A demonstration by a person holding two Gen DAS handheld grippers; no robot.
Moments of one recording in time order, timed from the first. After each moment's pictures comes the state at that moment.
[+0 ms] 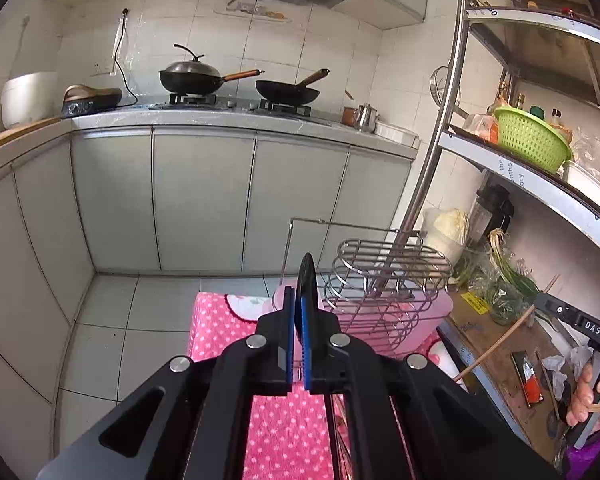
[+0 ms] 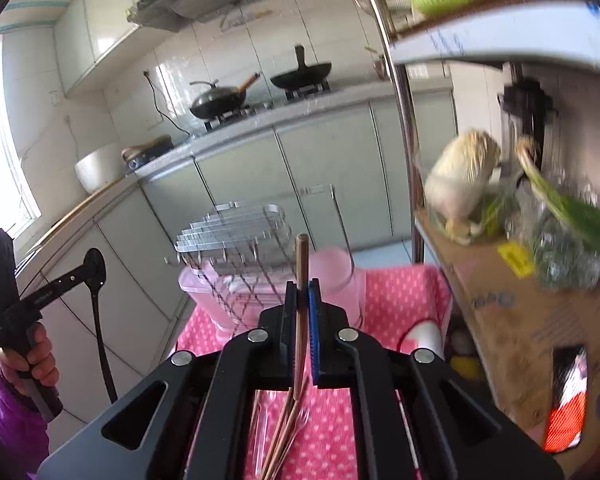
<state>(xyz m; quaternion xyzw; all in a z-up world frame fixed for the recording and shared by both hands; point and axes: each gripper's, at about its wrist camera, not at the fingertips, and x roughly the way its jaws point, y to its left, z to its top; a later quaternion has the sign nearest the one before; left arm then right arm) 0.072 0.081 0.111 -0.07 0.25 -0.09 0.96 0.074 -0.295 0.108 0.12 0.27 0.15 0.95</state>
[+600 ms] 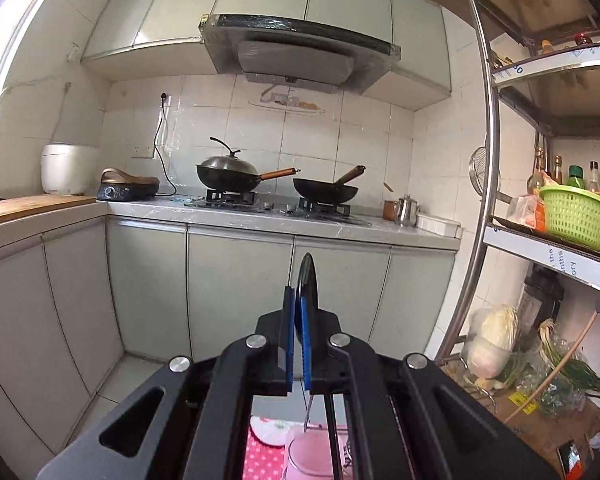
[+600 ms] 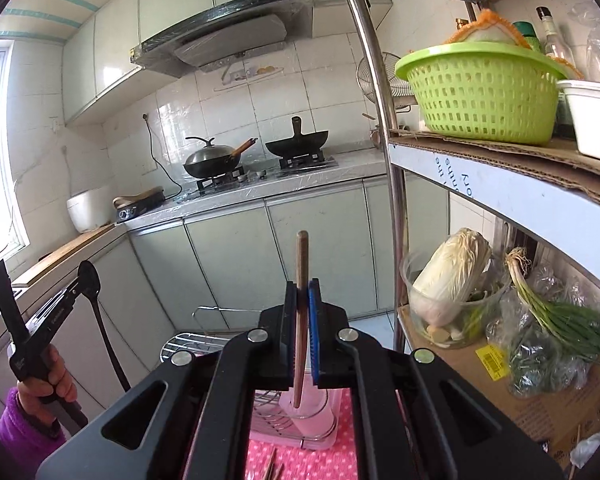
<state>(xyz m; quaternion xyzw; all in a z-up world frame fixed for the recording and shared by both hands) 0.137 0.058 0.159 -0.06 0.08 0.01 0.99 0.136 -0.312 0.179 0.10 0.19 0.12 0.97</state>
